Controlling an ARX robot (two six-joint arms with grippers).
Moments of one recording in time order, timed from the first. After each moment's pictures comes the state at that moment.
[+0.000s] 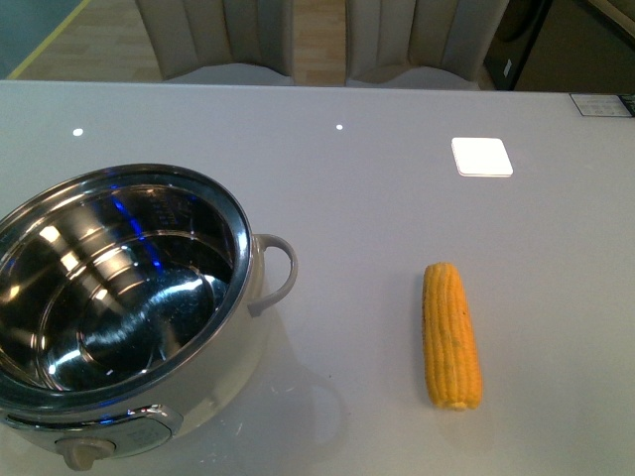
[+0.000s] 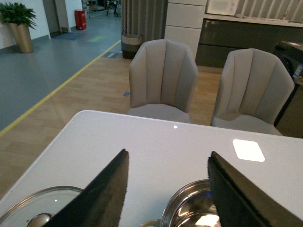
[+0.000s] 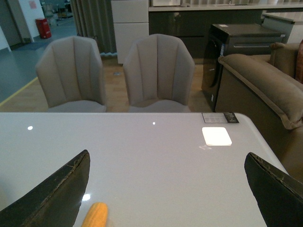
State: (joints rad) left arm 0.34 0.54 0.10 0.44 0.33 -0.02; right arm 0.00 0.00 0.03 0.00 0.00 0.00
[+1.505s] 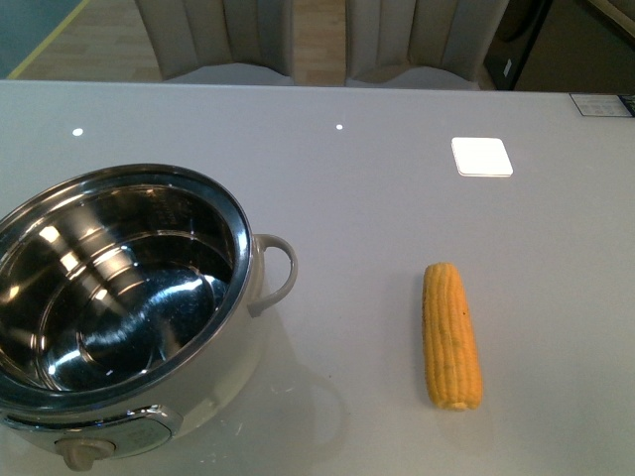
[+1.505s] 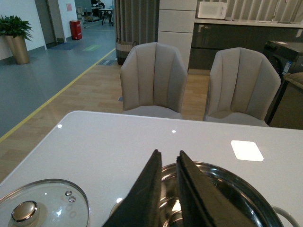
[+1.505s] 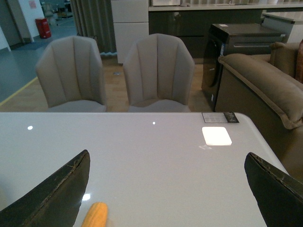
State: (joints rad) left arm 0.00 0.01 0.01 0.00 0.00 -0.01; right arm 0.00 0.00 0.03 0.00 0.00 0.00
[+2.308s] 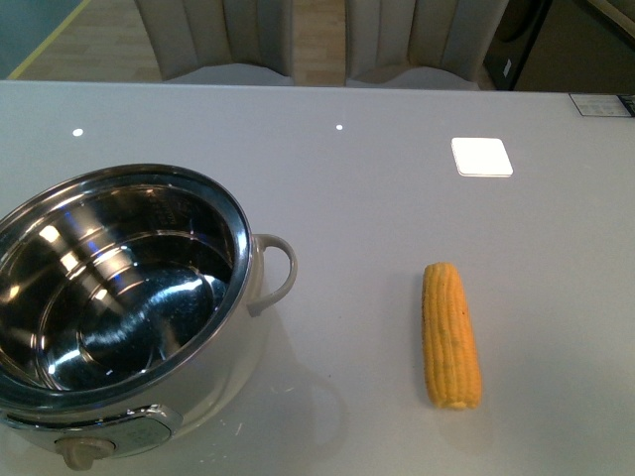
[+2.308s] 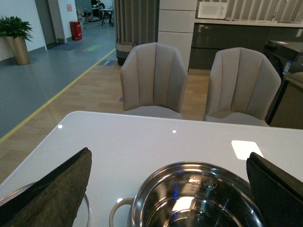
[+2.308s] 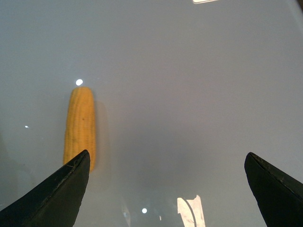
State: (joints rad) left arm 0.00 0.01 0.01 0.00 0.00 -0.01; right arm 0.19 0.70 0.21 -0.16 0.24 0.24
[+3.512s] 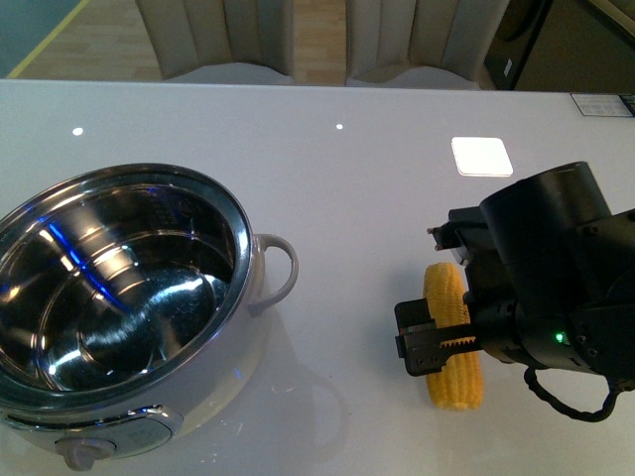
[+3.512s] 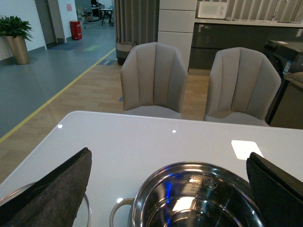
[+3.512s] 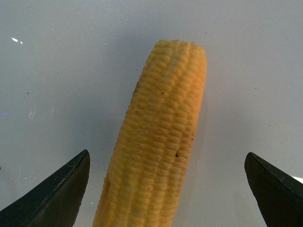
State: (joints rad) left arm 0.00 0.01 0.01 0.00 0.00 -0.01; right arm 0.41 2.20 0.74 0.43 0.14 0.14
